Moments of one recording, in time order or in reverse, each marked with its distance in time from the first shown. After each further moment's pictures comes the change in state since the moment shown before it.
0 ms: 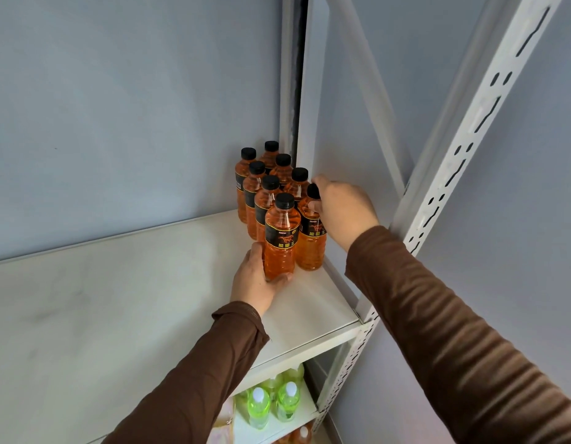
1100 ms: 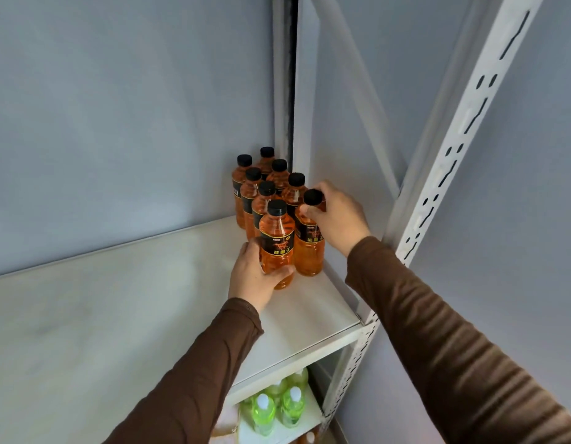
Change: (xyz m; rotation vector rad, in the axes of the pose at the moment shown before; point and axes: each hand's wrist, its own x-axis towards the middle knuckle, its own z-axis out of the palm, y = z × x) left_hand 0.008 0.018 -0.014 -0.092 0.035 0.012; right_hand -0.010 0.000 0.013 0.574 0.045 0.204
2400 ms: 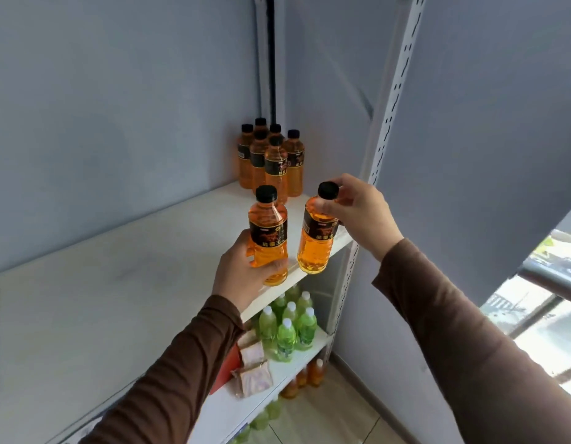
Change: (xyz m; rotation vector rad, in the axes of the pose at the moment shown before) left_hand -0.161 -0.040 -0.166 -0.260 -0.286 0.205; right_hand -0.238 -0.139 -0.008 0.198 0.219 0.171
